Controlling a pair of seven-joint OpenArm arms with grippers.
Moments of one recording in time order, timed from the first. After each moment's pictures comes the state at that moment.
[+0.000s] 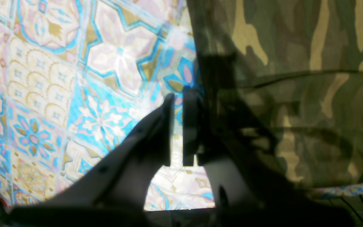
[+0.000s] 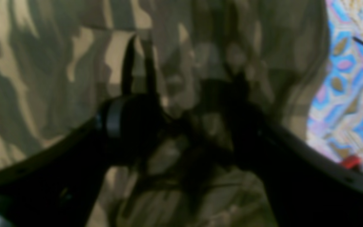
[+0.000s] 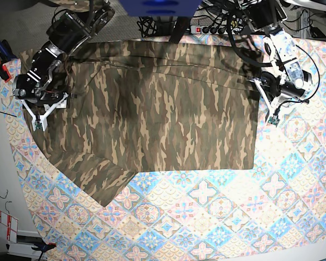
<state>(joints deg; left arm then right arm) 8.3 -3.7 -28.7 101.6 5.1 -42.6 69.3 4.1 -2.5 46.5 84.5 -16.9 42.5 -54.8</state>
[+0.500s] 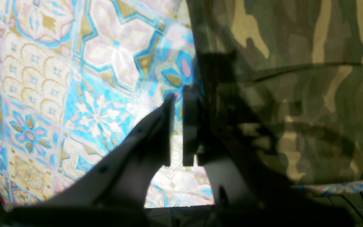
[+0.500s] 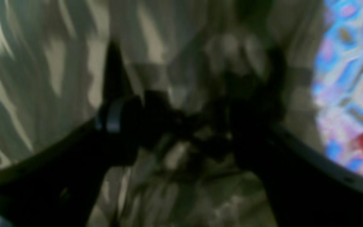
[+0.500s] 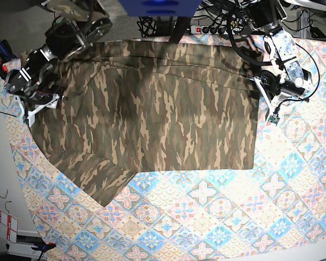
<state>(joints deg) 8.7 -3.7 -28.7 101.6 5.1 -42.6 69.3 9.5 -2.2 57.5 81.9 -15.8 42.2 -60.7</state>
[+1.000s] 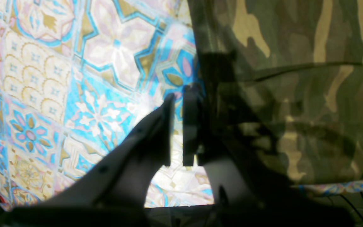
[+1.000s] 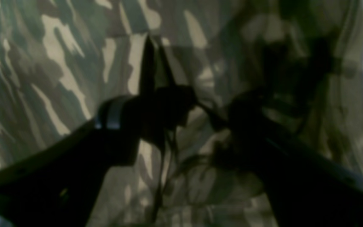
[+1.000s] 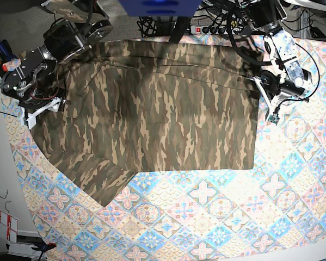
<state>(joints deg) 8.7 -3.7 -28.7 101.6 5.1 -42.6 69.3 9.1 -2.5 57.4 85.2 0.4 42.1 -73.6</state>
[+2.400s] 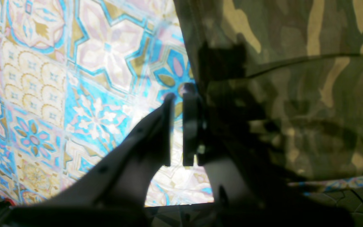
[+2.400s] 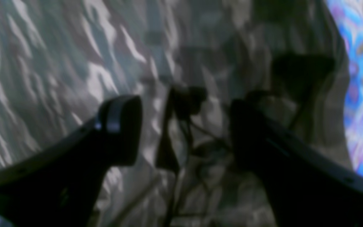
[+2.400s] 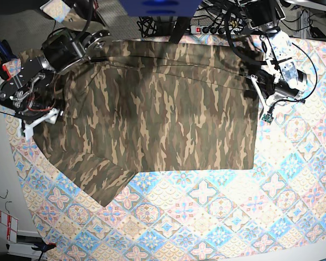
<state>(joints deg) 9.2 -3.7 -25.5 101.6 7.4 -42.6 69.3 13.4 -3.0 57.6 86.8 0.5 42.1 -78.0</state>
